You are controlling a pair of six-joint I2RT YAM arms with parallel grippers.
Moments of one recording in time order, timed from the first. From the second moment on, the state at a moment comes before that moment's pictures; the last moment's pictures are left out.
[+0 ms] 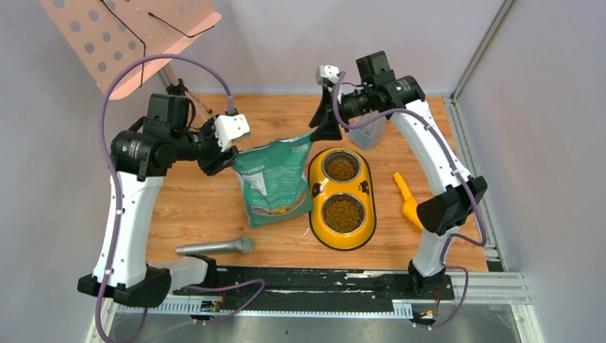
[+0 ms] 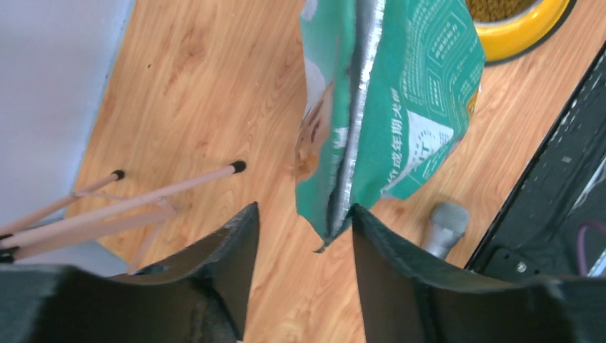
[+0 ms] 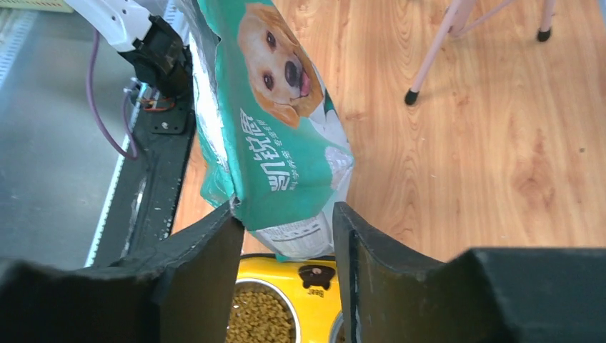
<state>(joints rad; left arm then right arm) -0.24 1.24 1.82 -1.42 0.46 0.85 0.44 1.84 2.13 -1.08 -1.10 -0.65</state>
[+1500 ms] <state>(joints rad) -0.30 1.22 1.62 -1.04 0.72 0.55 0.62 1.88 2.12 -0.86 -1.06 -0.44</state>
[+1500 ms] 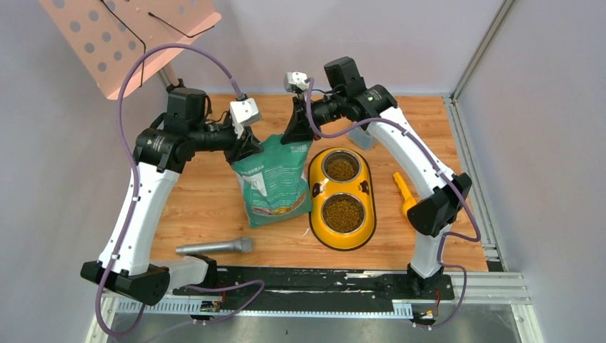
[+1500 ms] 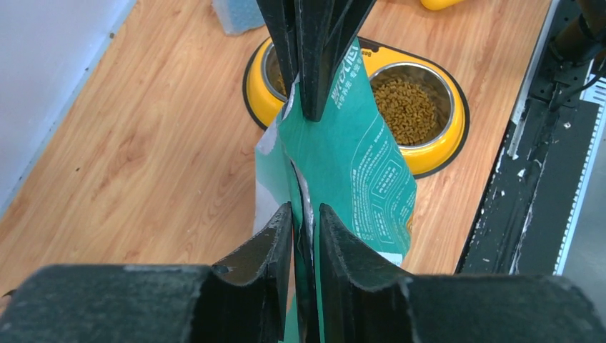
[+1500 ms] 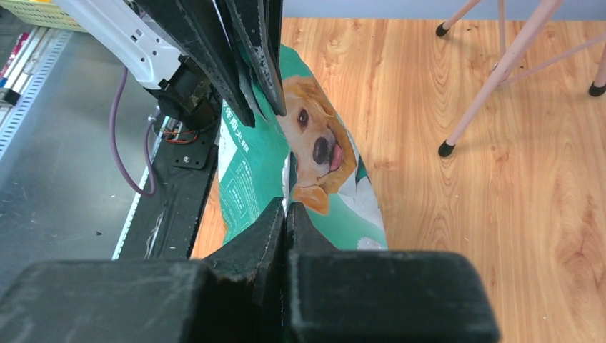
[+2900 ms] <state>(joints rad) -0.42 1.31 1.65 -0.99 0.66 0.56 0.63 1.91 2.13 -0.83 -1.10 -0.34</state>
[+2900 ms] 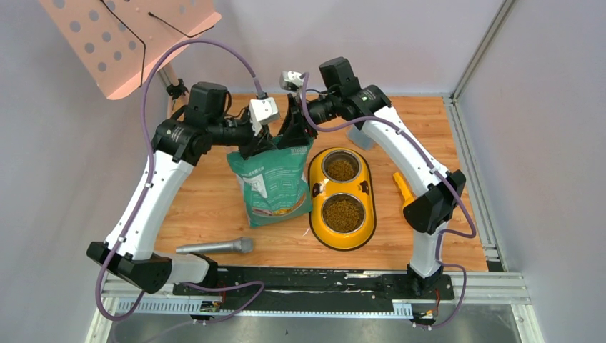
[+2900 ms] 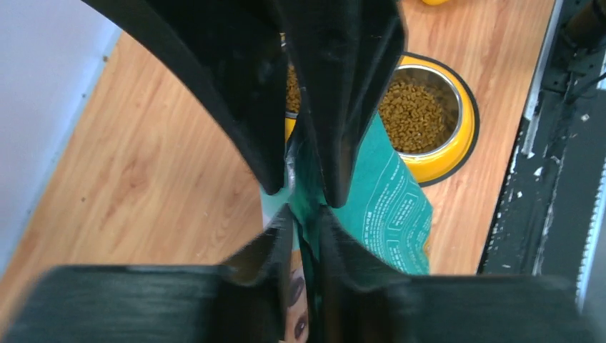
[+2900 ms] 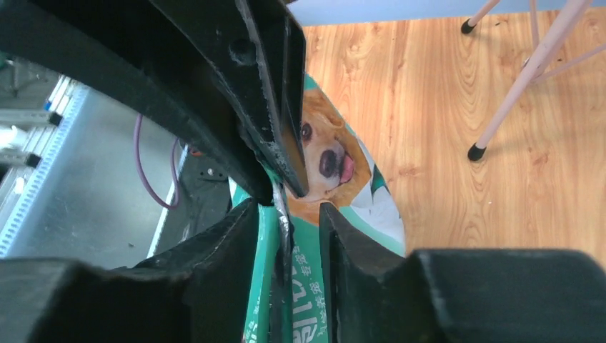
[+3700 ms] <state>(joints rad) -0.24 1.10 1.76 -0.89 0.19 0.39 0.54 1.54 1.84 -0.52 0.21 0.00</state>
